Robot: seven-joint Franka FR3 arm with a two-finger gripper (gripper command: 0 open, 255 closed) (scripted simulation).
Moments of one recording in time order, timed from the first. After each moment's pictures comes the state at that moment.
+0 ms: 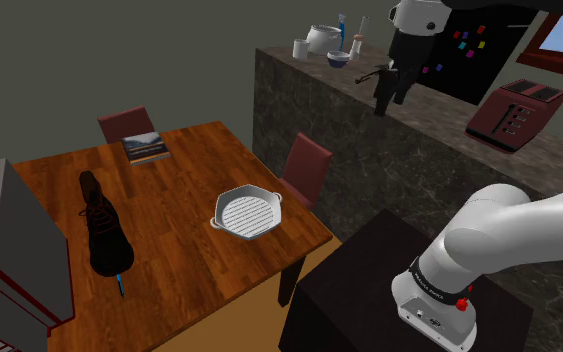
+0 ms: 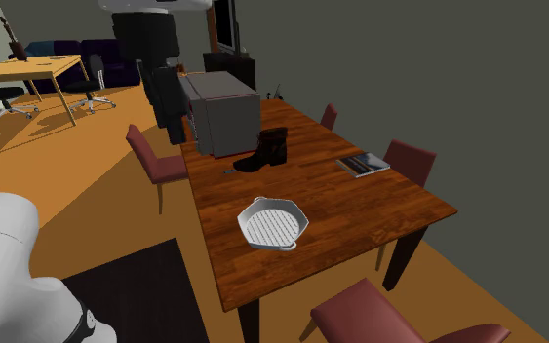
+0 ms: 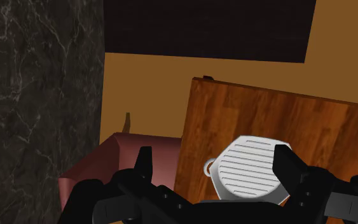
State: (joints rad) arm -0.02 -0.79 0.04 -2.27 -0.04 1.47 -0.05
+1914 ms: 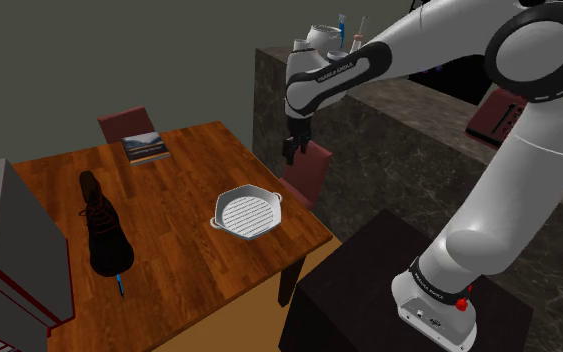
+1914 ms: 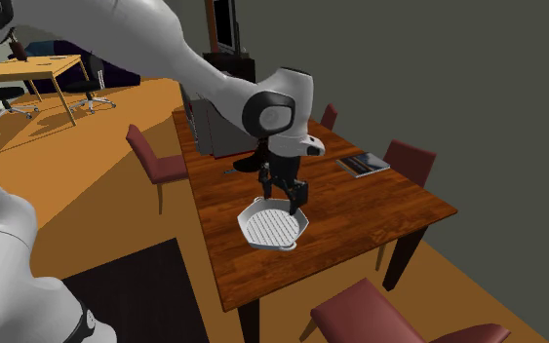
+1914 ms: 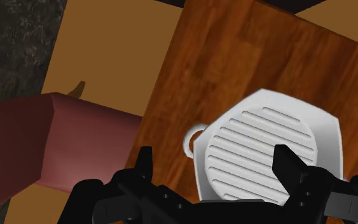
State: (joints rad) arm 0.03 0.09 0.03 -2.15 -0.02 2.13 -0.21
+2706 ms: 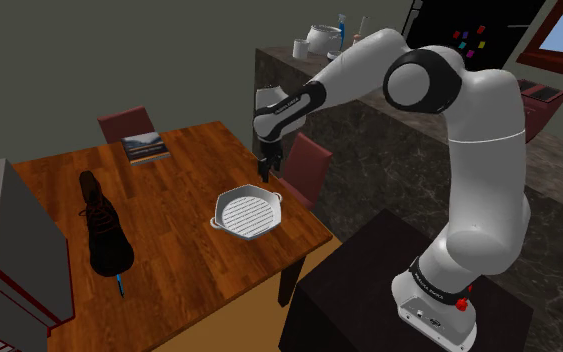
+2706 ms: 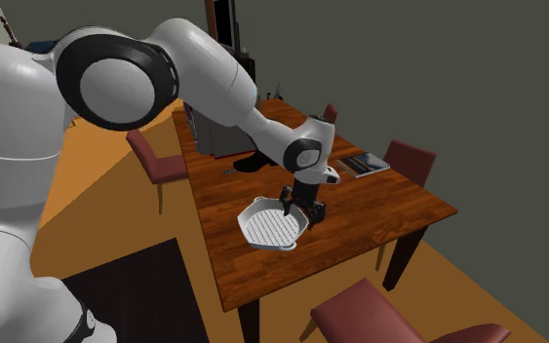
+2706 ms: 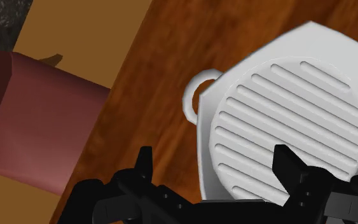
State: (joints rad) arm 0.04 0.56 0.05 -1.80 -0.02 2.21 -0.27
